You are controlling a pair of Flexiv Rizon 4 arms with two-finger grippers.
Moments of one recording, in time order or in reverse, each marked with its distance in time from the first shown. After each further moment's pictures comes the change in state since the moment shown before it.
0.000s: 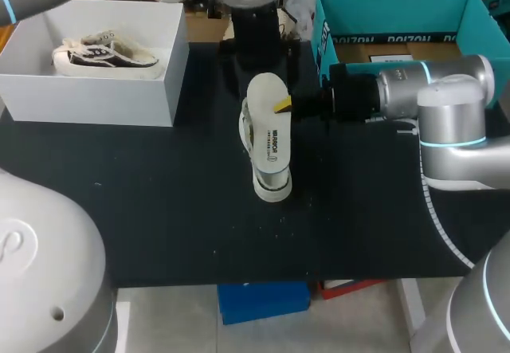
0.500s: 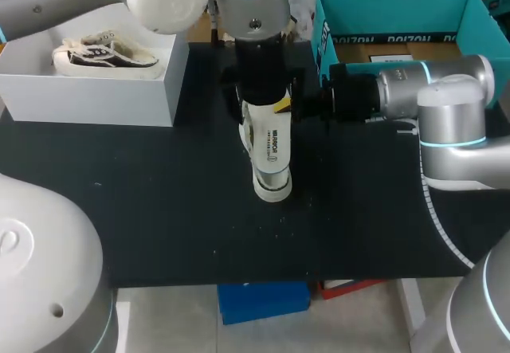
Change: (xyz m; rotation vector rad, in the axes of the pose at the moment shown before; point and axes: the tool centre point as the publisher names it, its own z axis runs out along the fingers) left arm -0.001 -0.049 0.010 -0.030 0.011 0.016; right arm 0.000 0.000 0.000 0.000 0.000 0.000
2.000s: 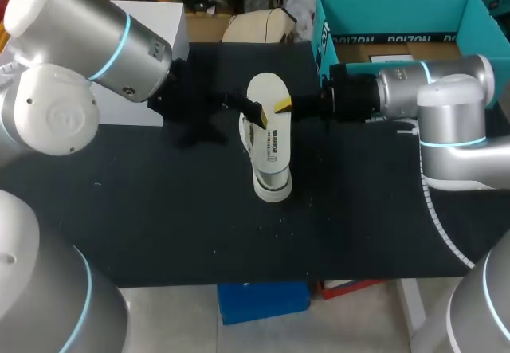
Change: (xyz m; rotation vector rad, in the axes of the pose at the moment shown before) left arm 0.039 -0.028 -0.007 -0.136 -0.630 0.186; right arm 0.000 0.000 0.000 0.000 0.000 0.000
